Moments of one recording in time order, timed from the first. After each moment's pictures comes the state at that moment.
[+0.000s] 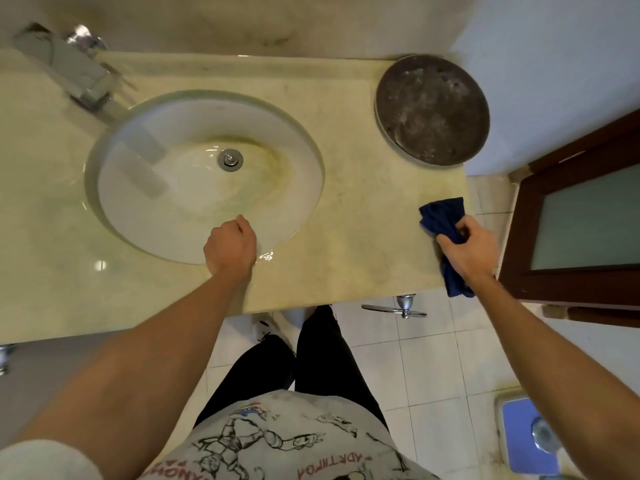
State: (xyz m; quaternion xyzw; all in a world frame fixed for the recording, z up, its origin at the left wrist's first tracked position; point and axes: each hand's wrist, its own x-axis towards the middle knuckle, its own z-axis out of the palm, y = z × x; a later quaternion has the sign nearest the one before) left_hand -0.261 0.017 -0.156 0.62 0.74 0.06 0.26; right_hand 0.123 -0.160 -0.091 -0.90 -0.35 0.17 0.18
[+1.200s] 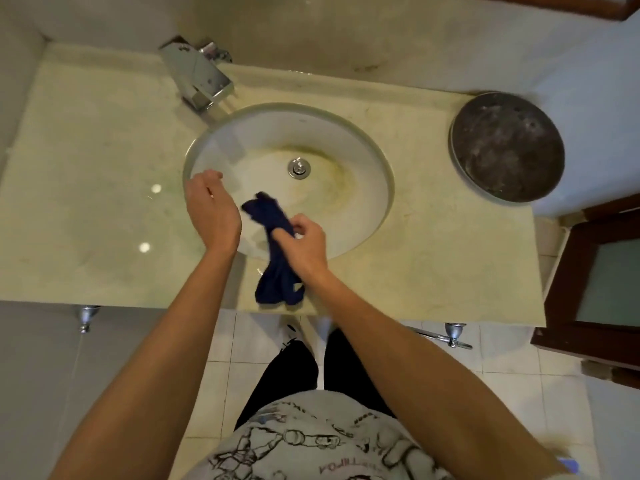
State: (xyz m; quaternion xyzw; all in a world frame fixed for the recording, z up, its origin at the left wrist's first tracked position) left_hand -0.372 0.082 -0.091 0.44 0.75 0.40 0.29; right_hand -0.244 -0.004 -0.088 -0.70 -0.35 0.48 0.39
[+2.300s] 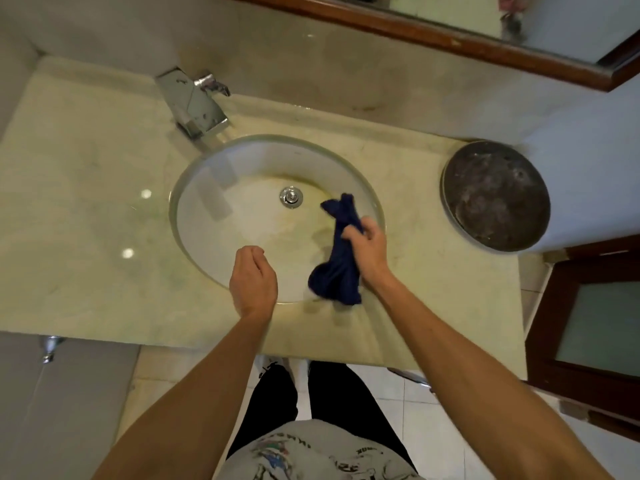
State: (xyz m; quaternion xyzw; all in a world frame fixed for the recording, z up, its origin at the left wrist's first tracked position) left_hand -0.304 0.024 -0.143 0.48 0.78 0.29 0.30; right_hand -0.111 0.046 -0.074 -0.72 -0.31 0.46 0.42
